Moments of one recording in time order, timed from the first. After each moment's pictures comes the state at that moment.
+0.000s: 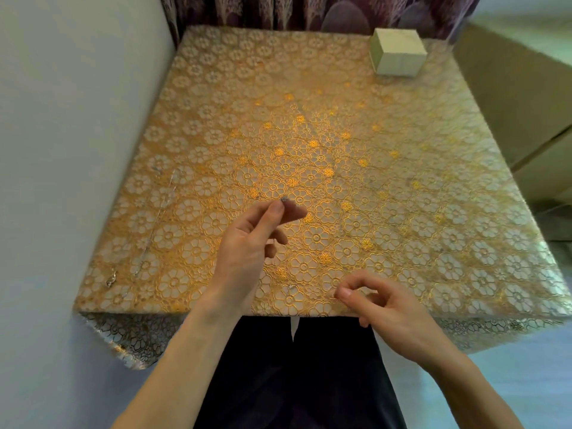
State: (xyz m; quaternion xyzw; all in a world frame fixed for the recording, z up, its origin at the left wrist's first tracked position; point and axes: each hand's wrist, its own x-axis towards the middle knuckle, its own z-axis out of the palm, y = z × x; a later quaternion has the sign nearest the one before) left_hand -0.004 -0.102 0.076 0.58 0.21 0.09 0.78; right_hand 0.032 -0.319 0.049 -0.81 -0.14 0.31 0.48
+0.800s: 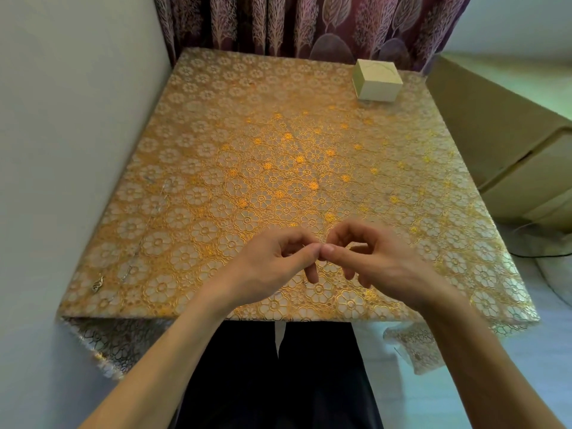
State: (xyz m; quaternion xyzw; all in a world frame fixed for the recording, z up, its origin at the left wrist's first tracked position) left_hand 0.005 -0.109 0.089 0.80 -0.01 -0.08 0.60; right_hand 0.082 -0.300 0.115 -0.79 -0.22 0.30 0.49
